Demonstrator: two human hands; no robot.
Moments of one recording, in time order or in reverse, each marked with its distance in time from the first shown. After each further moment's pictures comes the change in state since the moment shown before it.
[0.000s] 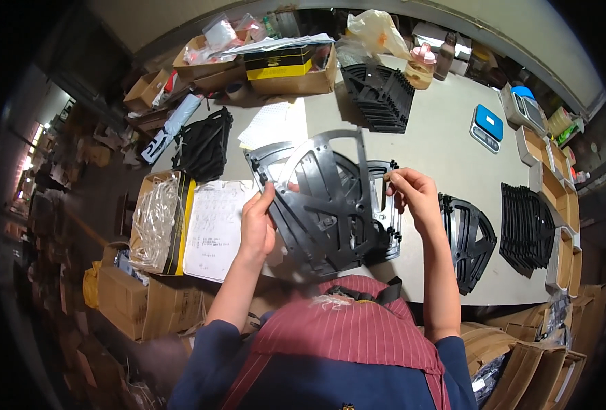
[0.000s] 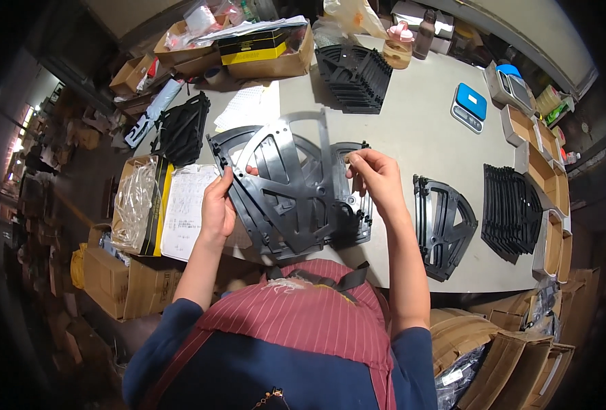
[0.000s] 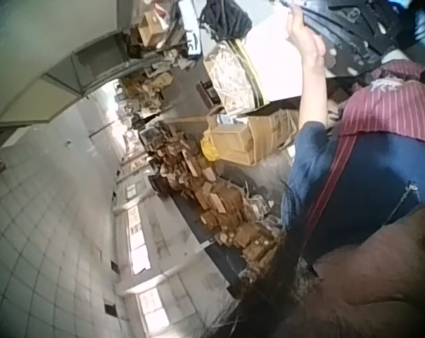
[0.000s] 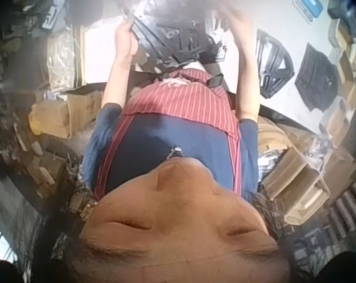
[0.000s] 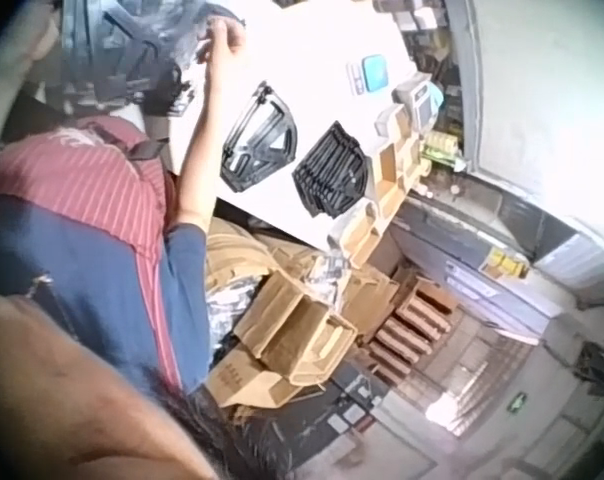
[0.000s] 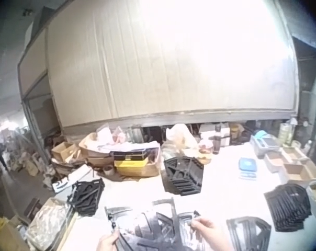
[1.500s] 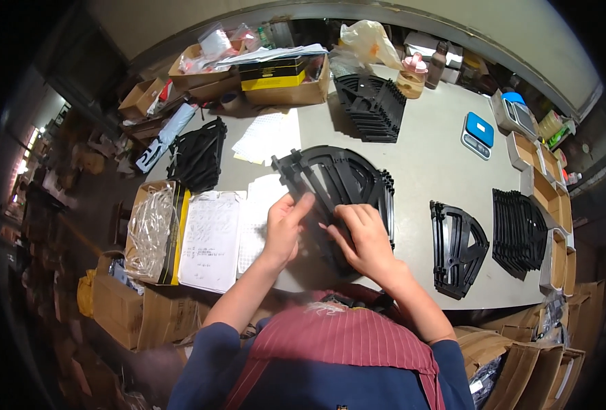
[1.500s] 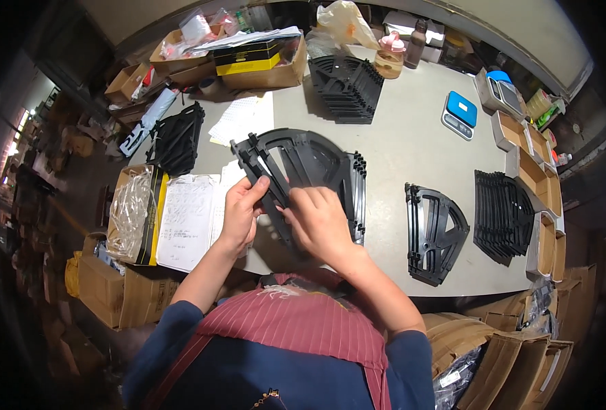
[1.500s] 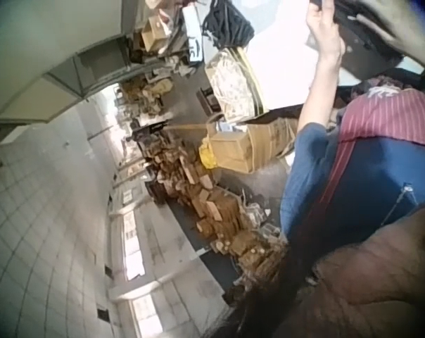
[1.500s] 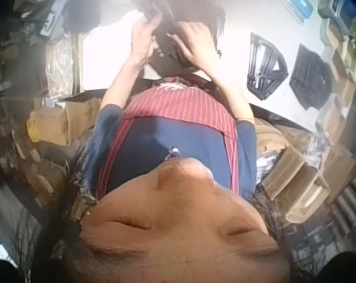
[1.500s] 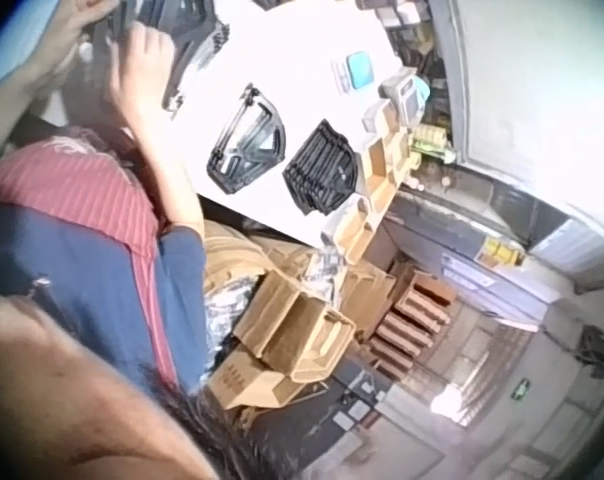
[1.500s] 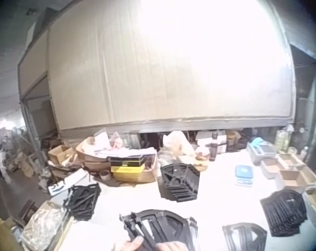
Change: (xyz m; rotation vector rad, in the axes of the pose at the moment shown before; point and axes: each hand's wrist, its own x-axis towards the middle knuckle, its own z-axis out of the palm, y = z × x) left_hand 0.009 -0.028 0.042 0.091 -0.106 0.006; right_hand -0.053 -0.011 0.082 -0.825 -0.019 -0.725
